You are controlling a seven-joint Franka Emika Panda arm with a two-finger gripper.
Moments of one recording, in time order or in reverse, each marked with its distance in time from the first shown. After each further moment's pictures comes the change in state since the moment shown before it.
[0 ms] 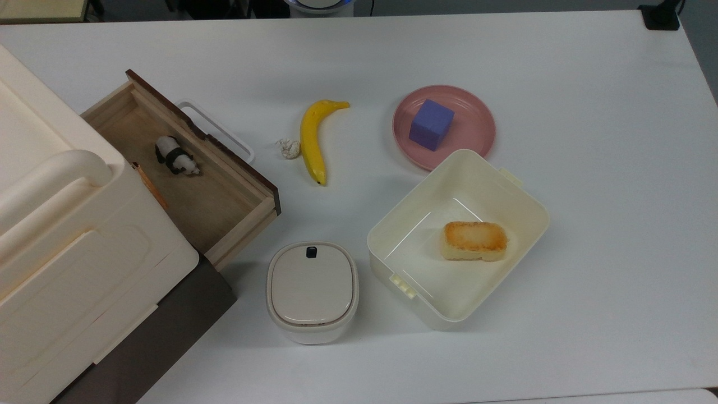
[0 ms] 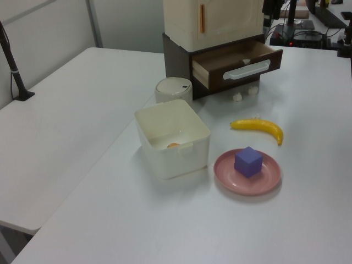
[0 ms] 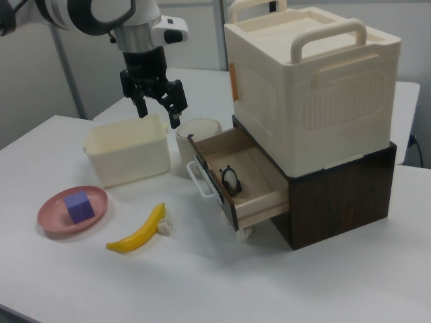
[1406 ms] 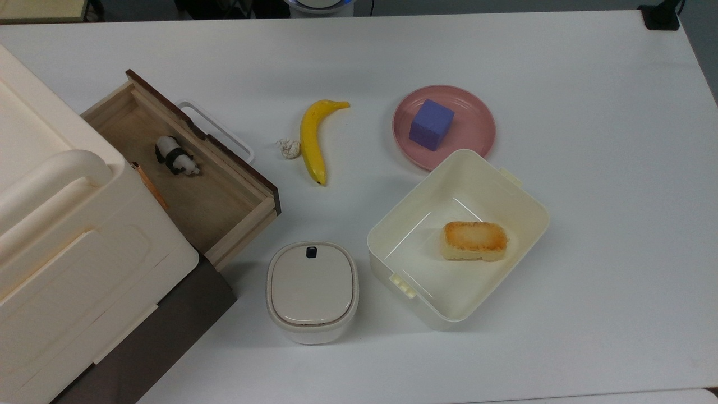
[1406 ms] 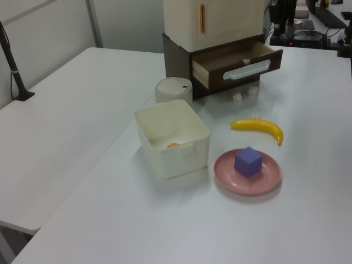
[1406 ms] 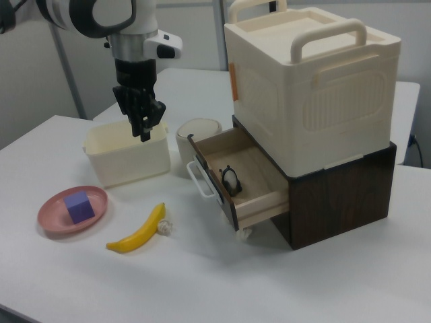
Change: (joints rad) arm 0.001 0.001 -0.001 -0.008 0.068 -0.136 0.118
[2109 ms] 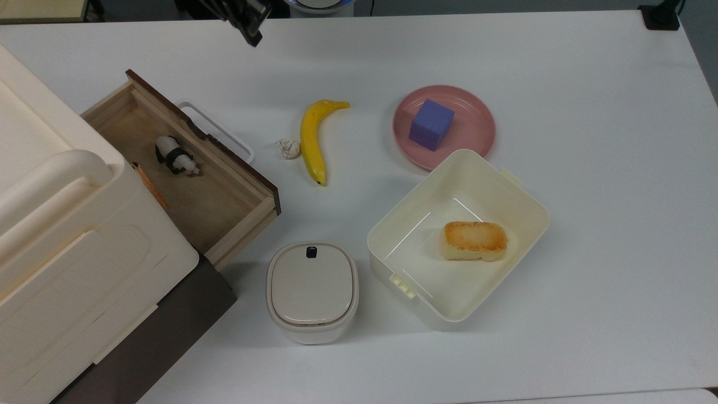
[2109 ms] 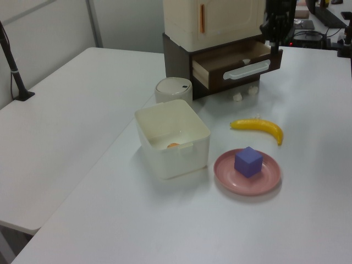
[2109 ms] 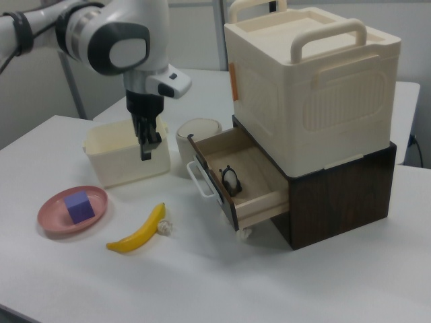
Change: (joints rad) arm -0.001 0.004 -0.004 -0.162 0.073 0.153 0.352
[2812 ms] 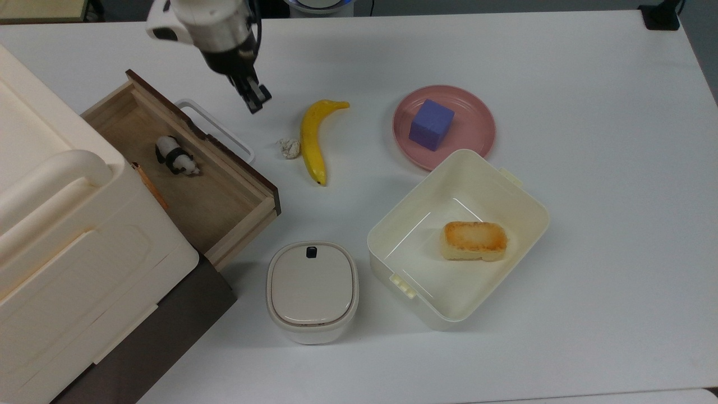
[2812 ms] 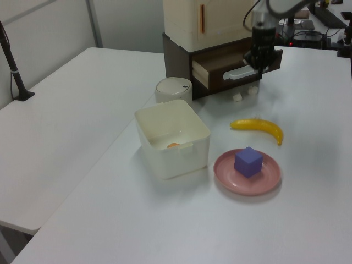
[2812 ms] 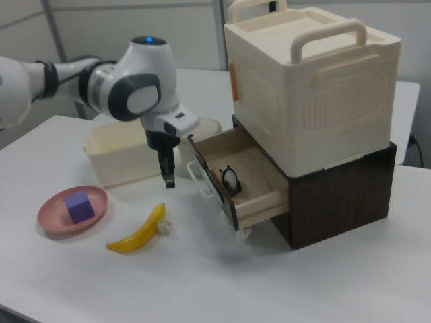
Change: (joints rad) arm 0.031 0.103 0.019 -0.150 -0.105 0.336 0.346
